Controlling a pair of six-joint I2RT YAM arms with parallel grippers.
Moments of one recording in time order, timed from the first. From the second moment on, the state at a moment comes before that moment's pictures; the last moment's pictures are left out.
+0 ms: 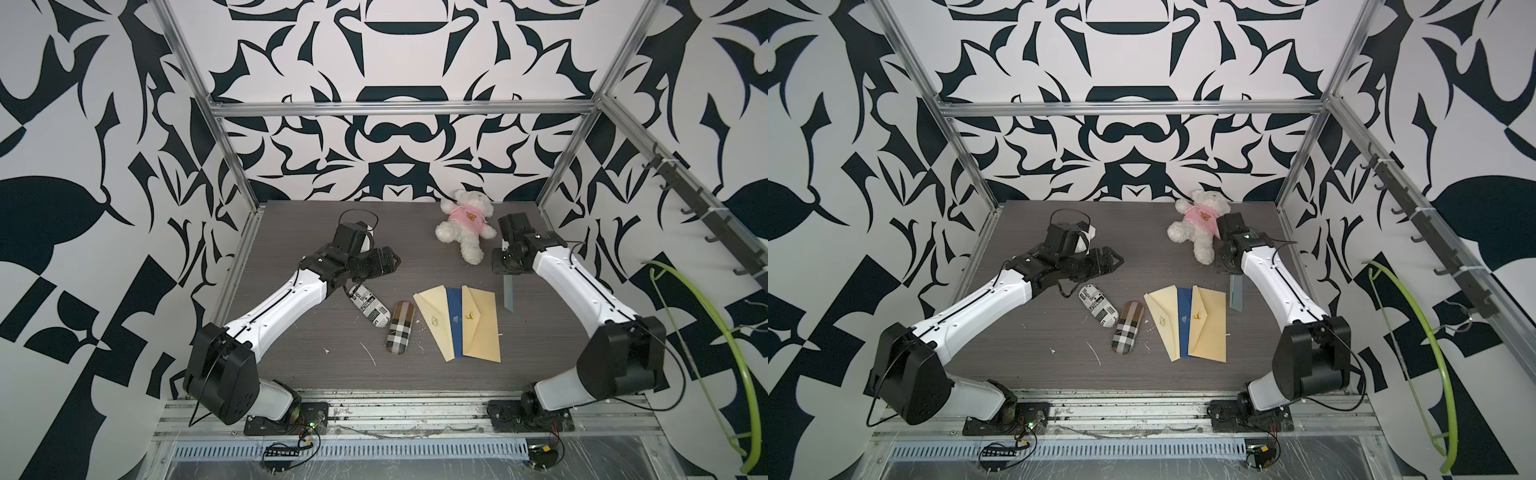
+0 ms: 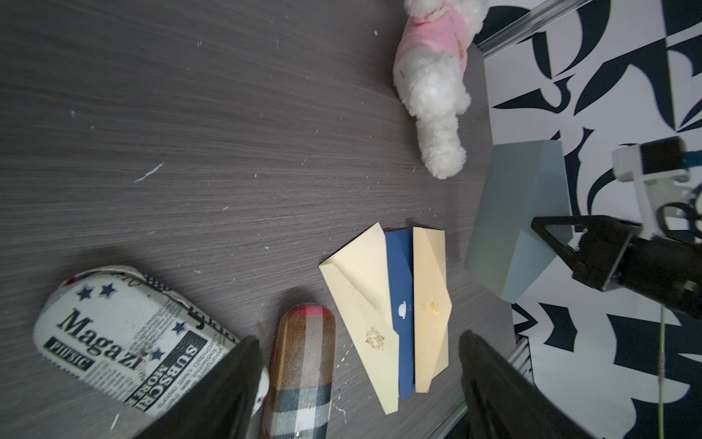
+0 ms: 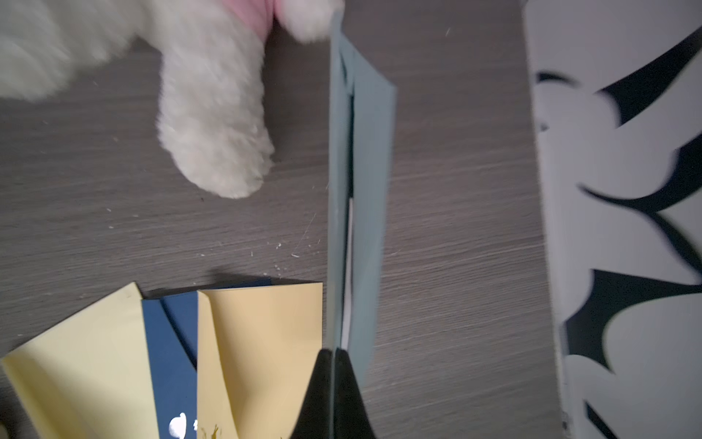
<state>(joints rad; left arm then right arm) -0.57 1.43 1.16 -0.42 0.28 -0.72 0.20 1.47 1.32 -0.94 0.29 0.24</state>
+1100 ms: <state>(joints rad) -0.29 1.56 1.53 -0.64 0.58 -1.31 0.87 1.49 1.32 -0.39 0.36 -0.63</state>
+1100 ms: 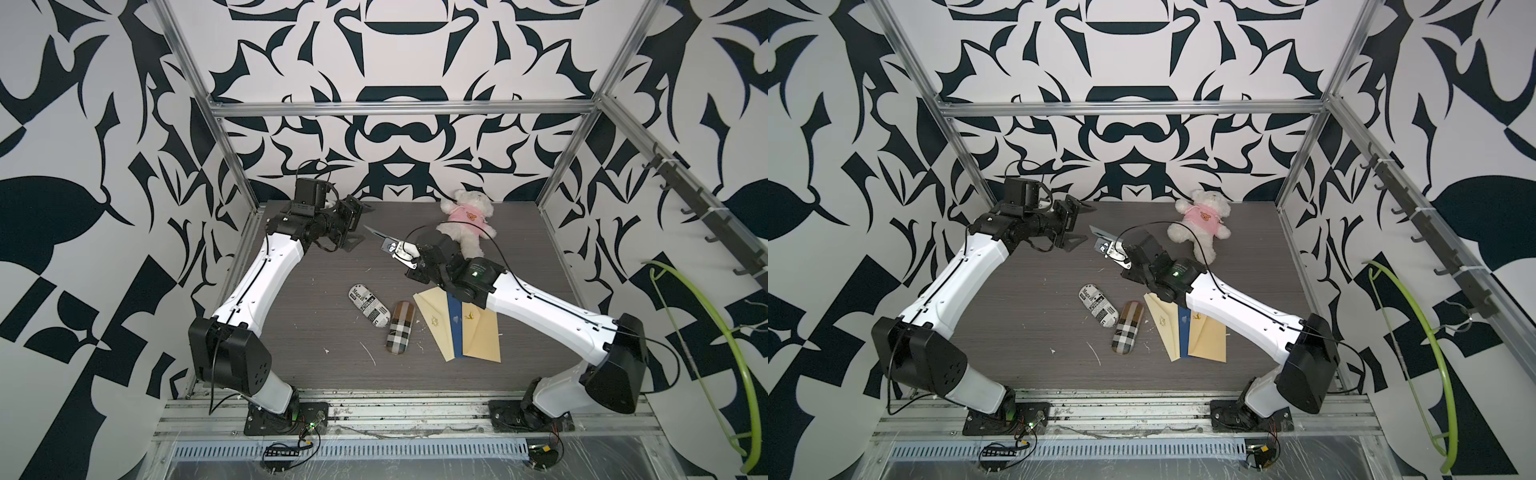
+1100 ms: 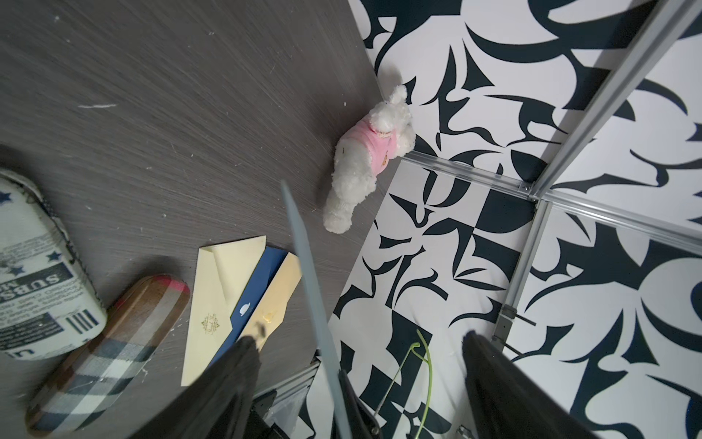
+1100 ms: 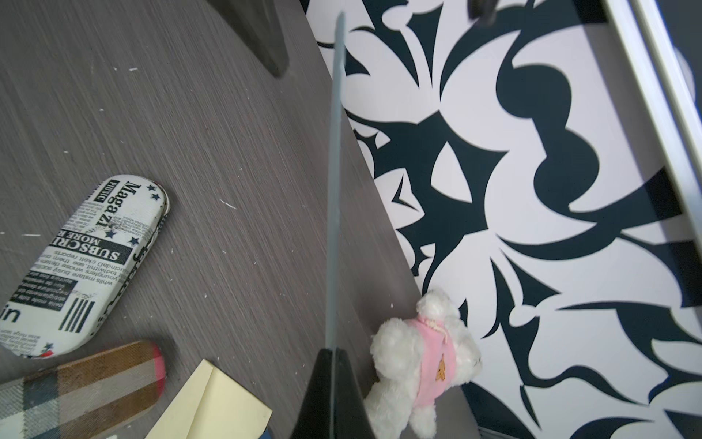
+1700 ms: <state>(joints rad) -0.28 1.56 1.42 -0.51 0.62 -1.38 0.92 1.51 1.29 -0.28 0.42 -0.70</state>
